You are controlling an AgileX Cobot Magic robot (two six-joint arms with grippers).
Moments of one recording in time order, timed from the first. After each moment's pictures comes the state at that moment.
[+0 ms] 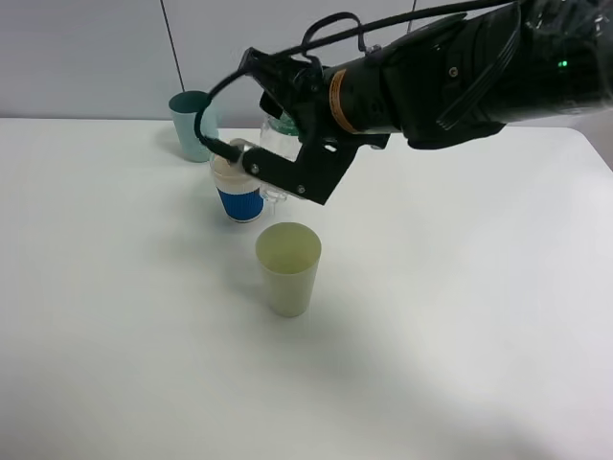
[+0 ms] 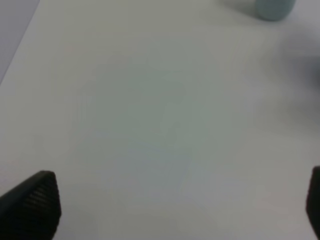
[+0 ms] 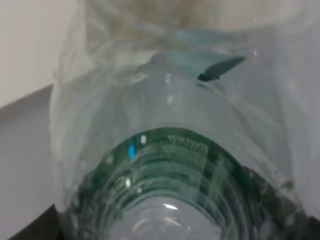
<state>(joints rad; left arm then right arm) 0.01 0.00 -0.50 0.07 1.06 -0.03 0.80 1.72 -1.08 -1.59 0.22 -0.67</state>
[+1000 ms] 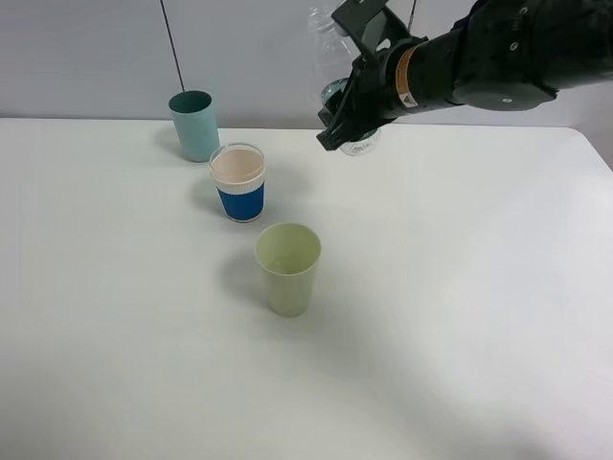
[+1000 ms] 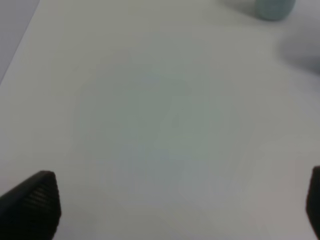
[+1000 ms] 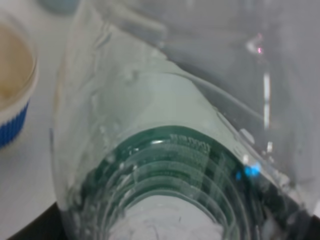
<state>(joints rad) 0.01 0.00 -0.50 0.07 1.06 -0.03 0.54 1.72 -1.08 -0.95 -0.01 0.57</state>
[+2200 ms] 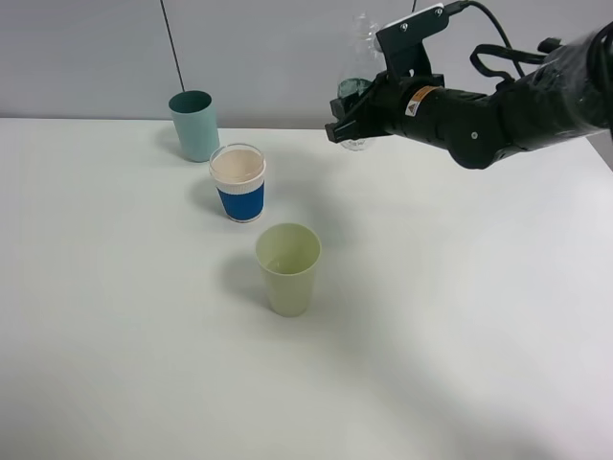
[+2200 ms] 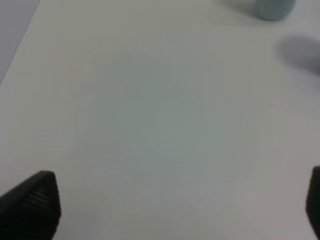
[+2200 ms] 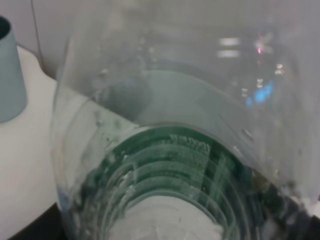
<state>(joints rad) 0.01 0.00 -0.50 0.07 1.06 -0.03 0.43 1.90 -0.98 -0.03 -0.52 -0.18</state>
